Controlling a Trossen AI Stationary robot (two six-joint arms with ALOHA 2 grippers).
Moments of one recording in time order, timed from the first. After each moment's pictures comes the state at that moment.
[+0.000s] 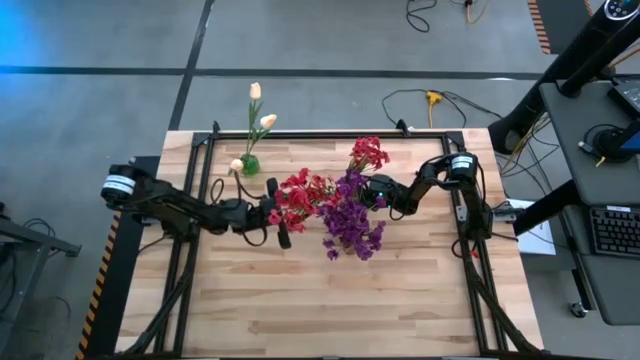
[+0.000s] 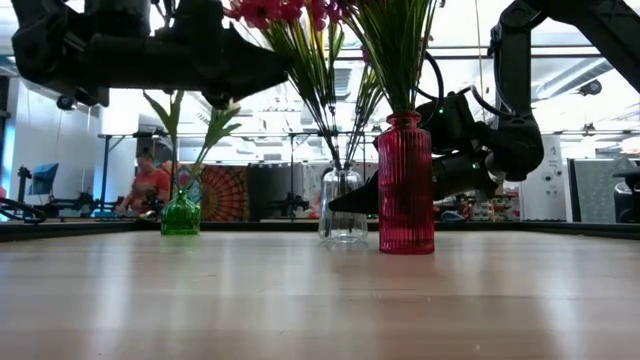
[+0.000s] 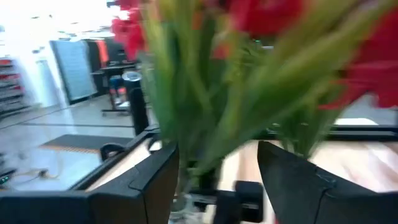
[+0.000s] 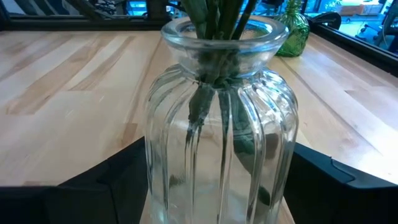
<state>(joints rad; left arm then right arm) -0.11 1.47 0.40 1.18 -0.36 0.10 -0.29 2.09 0.60 1.23 -0.28 -0.10</state>
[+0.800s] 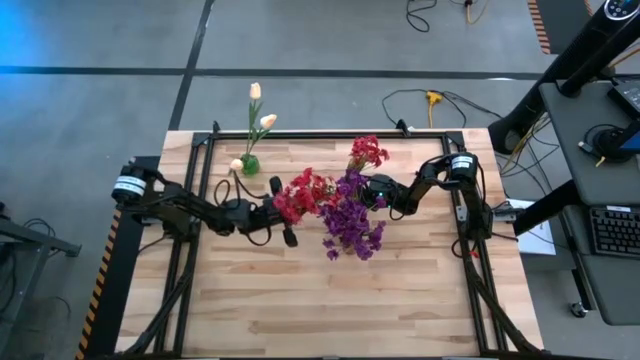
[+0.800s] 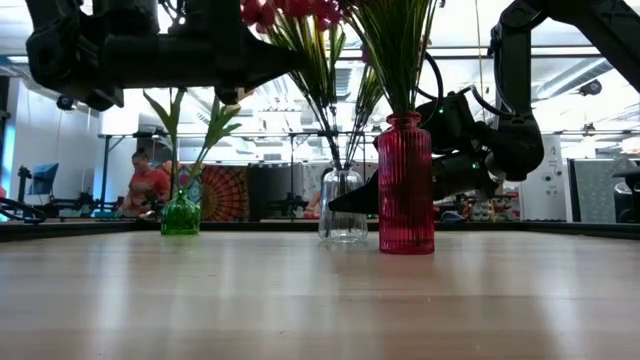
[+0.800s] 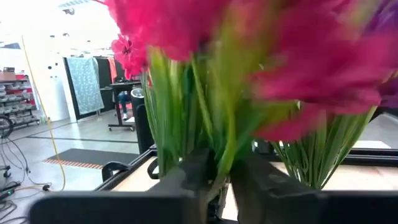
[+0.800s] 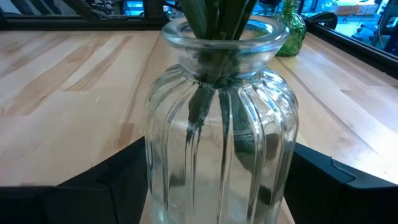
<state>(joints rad) -0.11 1.57 0.45 1.32 -0.38 0.13 -0.29 2.09 0.60 1.23 -0.26 -0.10</state>
